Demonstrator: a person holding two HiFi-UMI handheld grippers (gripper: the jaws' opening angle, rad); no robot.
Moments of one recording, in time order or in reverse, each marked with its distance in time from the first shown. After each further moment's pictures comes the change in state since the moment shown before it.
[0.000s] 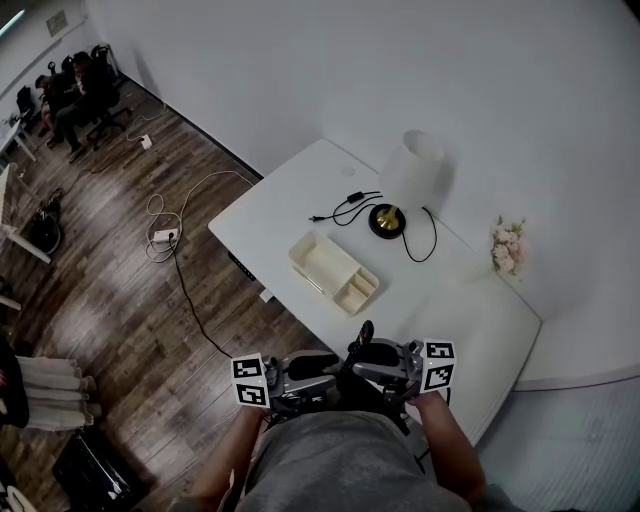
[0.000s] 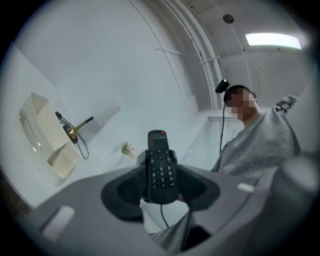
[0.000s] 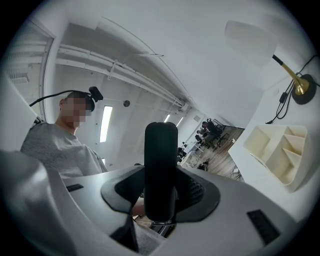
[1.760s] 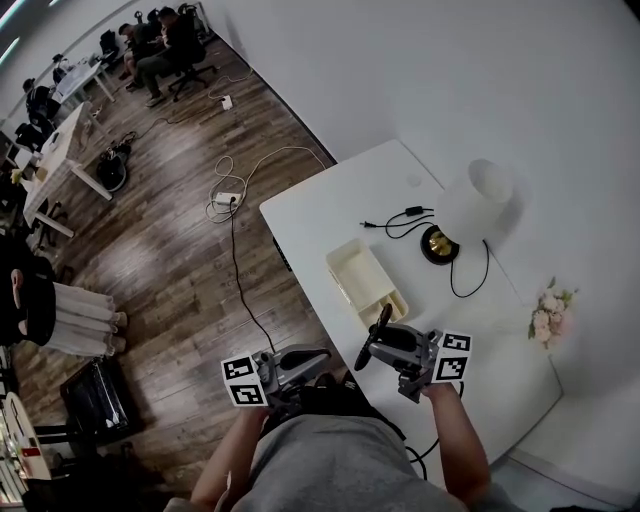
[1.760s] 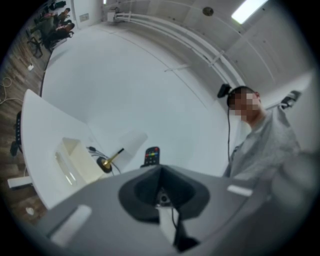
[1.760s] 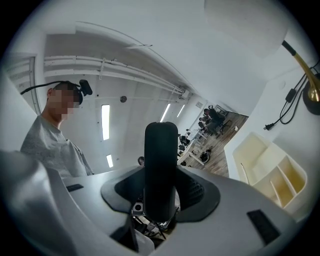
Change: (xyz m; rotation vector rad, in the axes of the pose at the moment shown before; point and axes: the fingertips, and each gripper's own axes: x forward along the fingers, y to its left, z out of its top) left arm -0.004 0.037 0.064 0.098 -0.218 0.435; right arm -0.009 -0.088 0.061 0.076 0.147 0.063
